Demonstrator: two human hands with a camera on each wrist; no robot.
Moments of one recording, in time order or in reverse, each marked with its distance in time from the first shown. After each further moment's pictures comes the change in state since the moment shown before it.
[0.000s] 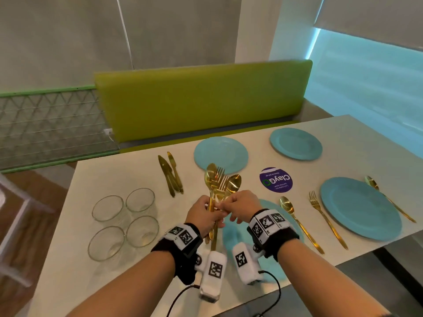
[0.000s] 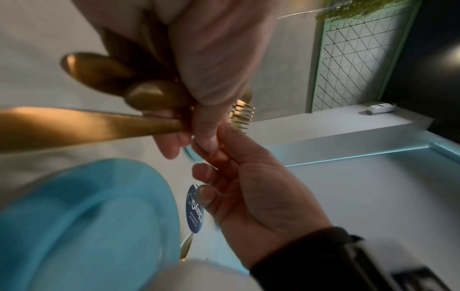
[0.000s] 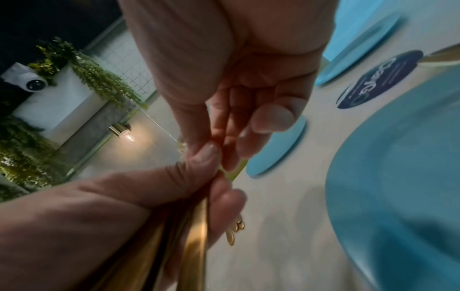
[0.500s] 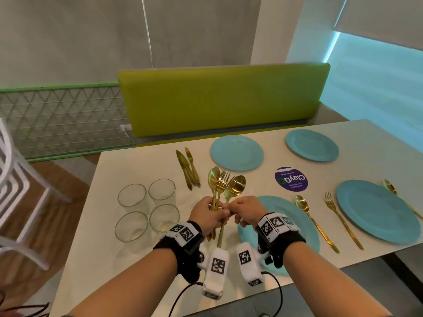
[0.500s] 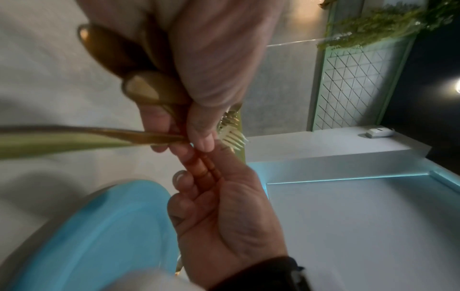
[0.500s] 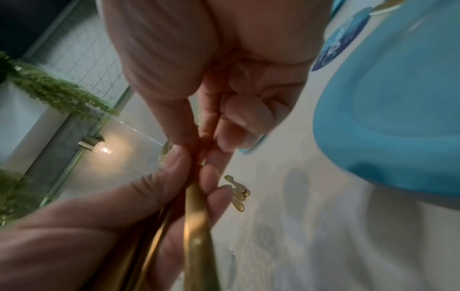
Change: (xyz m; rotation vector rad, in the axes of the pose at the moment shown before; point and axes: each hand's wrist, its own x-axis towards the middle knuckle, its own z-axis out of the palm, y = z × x) left_hand -0.024 -0.016 -0.037 -0.097 0.016 -0.022; right_hand -0.010 -0.003 0.041 0.270 -0.098 0.011
